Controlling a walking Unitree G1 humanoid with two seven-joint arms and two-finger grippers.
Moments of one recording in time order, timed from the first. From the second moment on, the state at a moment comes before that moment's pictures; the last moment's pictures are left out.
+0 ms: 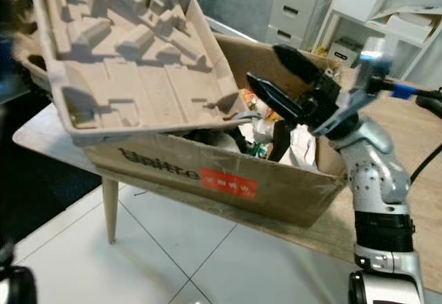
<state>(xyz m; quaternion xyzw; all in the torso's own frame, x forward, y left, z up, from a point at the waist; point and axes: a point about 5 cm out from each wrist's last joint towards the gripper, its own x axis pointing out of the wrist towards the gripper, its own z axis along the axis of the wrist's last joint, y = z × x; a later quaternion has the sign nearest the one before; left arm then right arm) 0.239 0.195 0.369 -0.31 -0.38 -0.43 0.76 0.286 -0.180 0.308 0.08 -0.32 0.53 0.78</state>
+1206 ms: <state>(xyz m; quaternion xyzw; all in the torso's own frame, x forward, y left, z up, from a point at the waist) 0.251 0.138 0.356 -0.32 -0.33 -0.48 0.74 0.238 -0.206 0.297 0.29 -0.36 0.65 0.61</state>
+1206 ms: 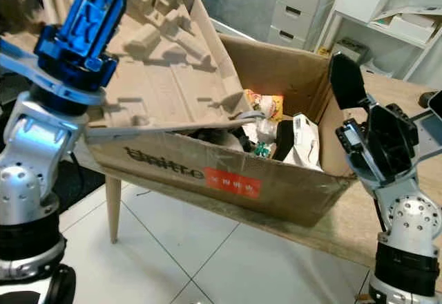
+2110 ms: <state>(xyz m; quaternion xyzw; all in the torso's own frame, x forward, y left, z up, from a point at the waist) 0.252 0.295 0.353 -0.27 -0.41 -0.17 0.86 0.307 -0.214 0.329 0.22 -0.37 0.36 0.83</state>
